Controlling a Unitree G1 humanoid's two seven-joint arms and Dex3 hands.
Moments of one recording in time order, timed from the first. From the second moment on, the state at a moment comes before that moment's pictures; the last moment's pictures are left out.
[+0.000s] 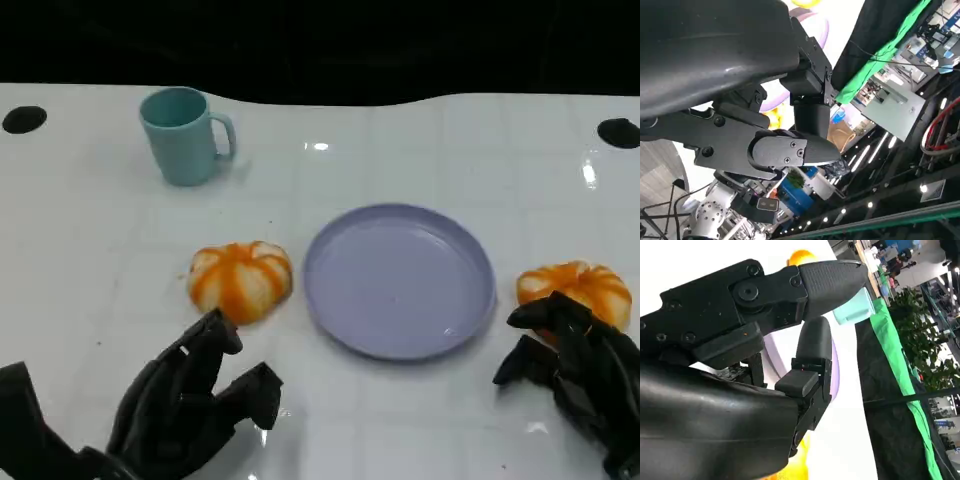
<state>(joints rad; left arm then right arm) -0.01 -0.05 0.16 0.26 -0.67 0.28 -0.72 -0.27 -0.04 -0.26 0.85 0.34 -0.31 0.66</state>
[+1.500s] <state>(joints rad) -0.19 0.40 -0.17 -0.07 0.91 -0.25 -0.20 -0.29 -0.02 -0.26 0.83 0.35 -0.28 0.64</state>
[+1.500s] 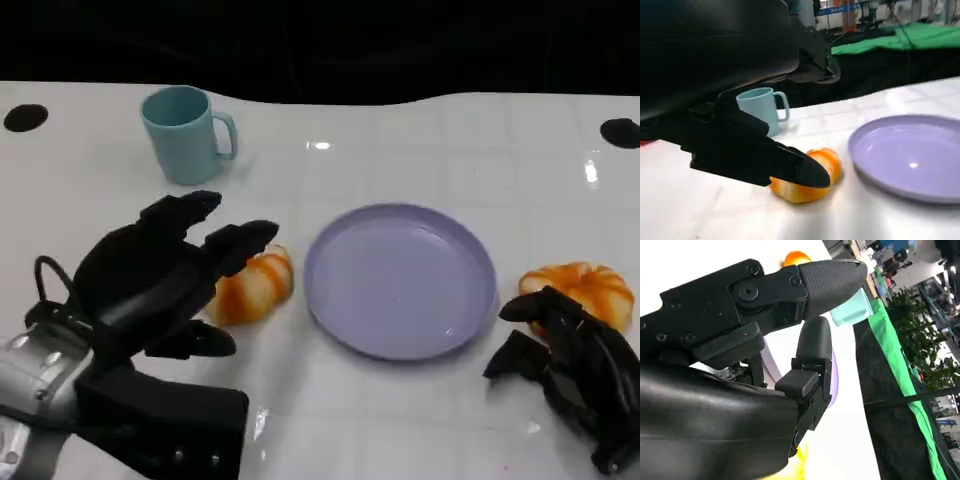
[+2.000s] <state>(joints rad) -0.42 0.33 -0.35 0.25 0.98 -0.05 -0.19 -0.28 -0.02 -0.26 0.83 0.37 -0.27 0.68</state>
